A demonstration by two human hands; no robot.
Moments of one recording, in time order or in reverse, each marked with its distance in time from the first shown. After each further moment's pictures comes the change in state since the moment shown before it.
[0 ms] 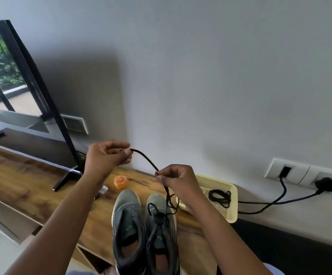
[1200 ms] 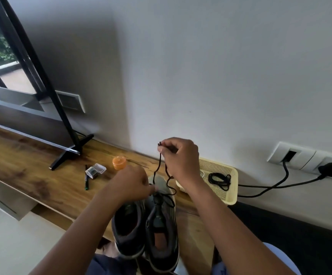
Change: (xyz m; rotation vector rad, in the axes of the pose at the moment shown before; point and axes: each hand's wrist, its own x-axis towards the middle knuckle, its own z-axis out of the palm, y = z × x) left_hand -0.056 -0.058 0.043 1.125 -0.505 0.043; right_hand 0.009 0.001 0.015 -0.363 0.275 -0.238
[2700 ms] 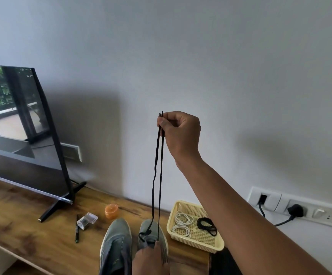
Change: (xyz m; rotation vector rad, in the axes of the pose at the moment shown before) left_hand -0.015 0.046 0.104 0.076 -0.142 -0.114; right_hand 0.071 -0.180 -0.066 0.255 0.260 -0.186
